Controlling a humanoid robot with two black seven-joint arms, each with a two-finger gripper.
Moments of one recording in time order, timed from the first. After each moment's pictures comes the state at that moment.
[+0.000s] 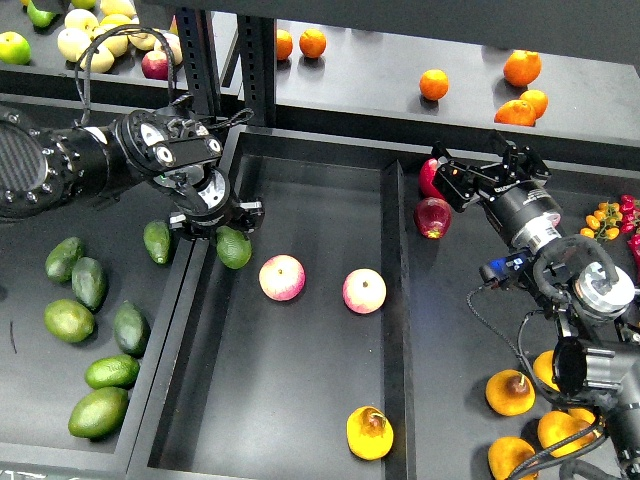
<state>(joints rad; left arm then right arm) -1.36 0.17 0.75 -0.53 0.00 -0.49 0.49 0.56 0.01 1.42 0.88 0.36 0.07 -0.43</state>
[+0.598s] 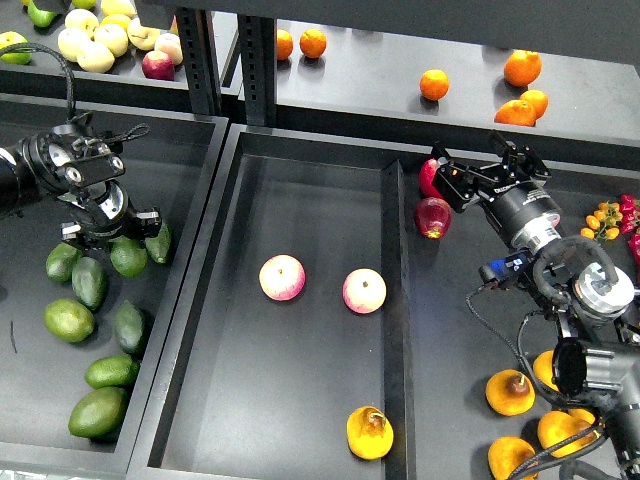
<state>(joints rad) -1.19 0.26 0.73 -0.44 0.12 -0.49 0.49 0.56 0.02 1.42 0.89 0.36 0.07 -0.43</state>
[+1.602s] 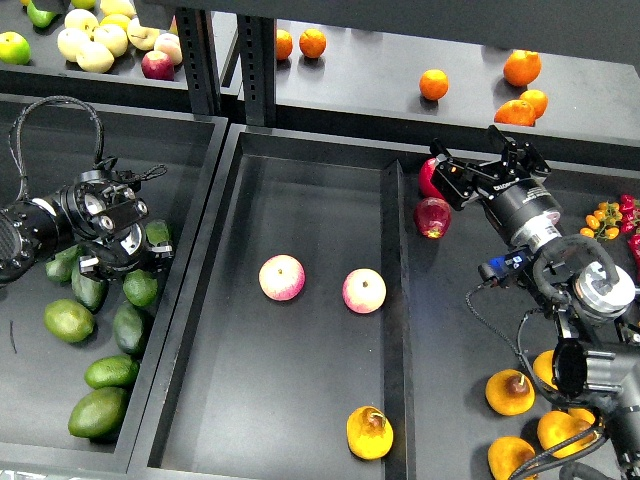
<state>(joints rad) -1.08 0.15 0.70 -0.31 0.15 -0.49 0.49 0.55 0.01 1.42 0.91 0.36 0.06 -0.43</state>
